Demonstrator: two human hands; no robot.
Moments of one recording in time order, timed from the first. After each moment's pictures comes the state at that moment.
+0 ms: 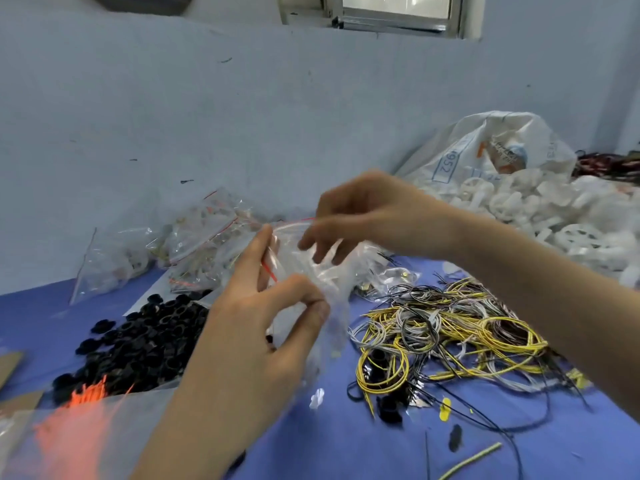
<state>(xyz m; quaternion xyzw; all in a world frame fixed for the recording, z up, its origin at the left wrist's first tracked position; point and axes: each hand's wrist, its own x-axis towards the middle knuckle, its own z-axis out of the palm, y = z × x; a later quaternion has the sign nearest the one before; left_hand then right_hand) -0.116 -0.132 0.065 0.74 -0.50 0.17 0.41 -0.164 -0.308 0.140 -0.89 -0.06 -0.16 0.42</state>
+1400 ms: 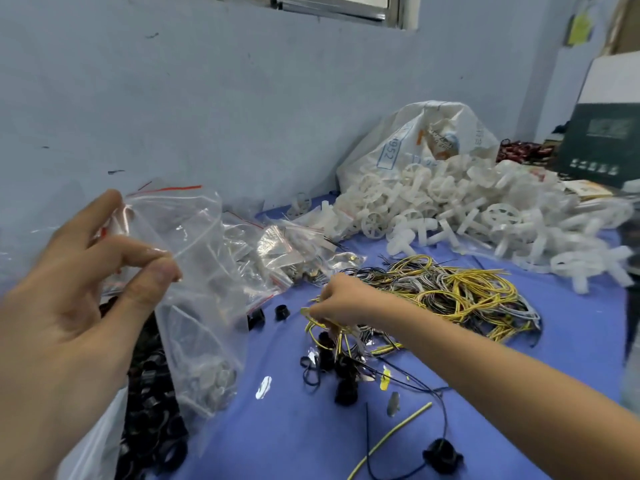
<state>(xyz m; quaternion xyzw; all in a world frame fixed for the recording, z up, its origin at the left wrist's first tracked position) -0.059 -0.113 0.057 0.66 -0.47 0.19 0.55 -0.156 -0.363 0.004 -0.90 0.26 -0.02 0.34</state>
